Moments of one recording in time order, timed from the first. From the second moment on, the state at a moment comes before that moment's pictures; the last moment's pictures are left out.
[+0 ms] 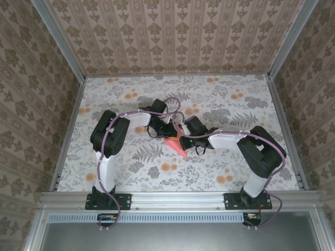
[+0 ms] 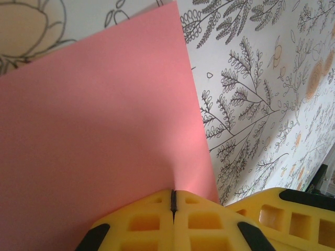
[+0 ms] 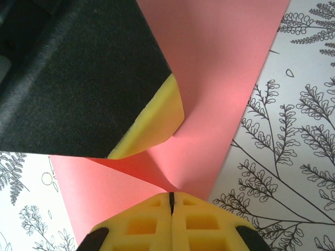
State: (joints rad) left arm -0.59 2.07 1.29 -0.44 0.69 -0.43; right arm 0.64 1.73 0.86 -0.09 -0.13 0.28
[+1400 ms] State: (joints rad) left arm -0.54 1.78 1.07 -0.38 0.72 -0.39; right arm 0.64 1.75 0.88 -0.13 -0.14 0.26
